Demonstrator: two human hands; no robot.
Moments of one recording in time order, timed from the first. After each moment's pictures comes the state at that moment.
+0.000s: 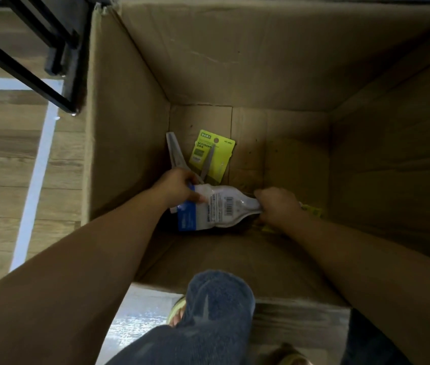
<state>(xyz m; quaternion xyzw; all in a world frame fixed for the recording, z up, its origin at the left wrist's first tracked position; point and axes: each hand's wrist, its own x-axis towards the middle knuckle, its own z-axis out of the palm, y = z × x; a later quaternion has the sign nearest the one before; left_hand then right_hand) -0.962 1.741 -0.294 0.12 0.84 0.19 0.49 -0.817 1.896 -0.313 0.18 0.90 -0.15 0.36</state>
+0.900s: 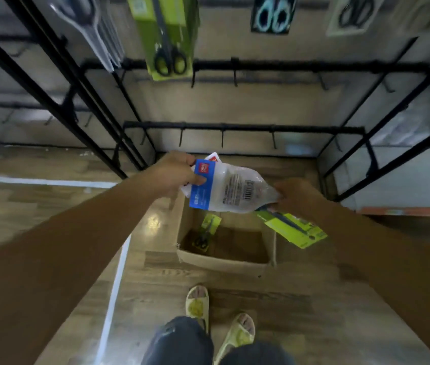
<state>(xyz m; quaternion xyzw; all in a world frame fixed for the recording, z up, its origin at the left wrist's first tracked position) -0.919 1.765 0.384 0.18 0.82 0.36 0.40 -0.758 1.947 0.352 0.24 0.92 -0.21 0.22</state>
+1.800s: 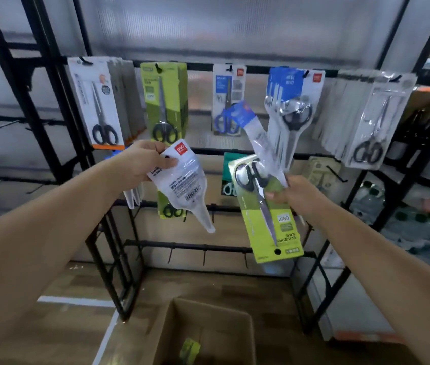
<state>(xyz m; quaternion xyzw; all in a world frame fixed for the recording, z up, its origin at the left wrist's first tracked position) -0.903 1.753 0.700 0.26 0.76 0.55 0.24 -0.728 1.978 0.650 0.20 0.83 -0.50 -0.15</state>
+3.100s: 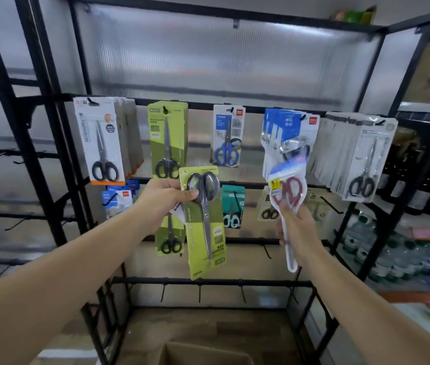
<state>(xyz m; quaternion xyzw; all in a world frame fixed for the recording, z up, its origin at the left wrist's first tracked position) -0.923 1.765 0.691 0.27 0.68 0.65 0.19 -0.766 1.961 0.635 0.31 0.64 -0.60 -0.37</state>
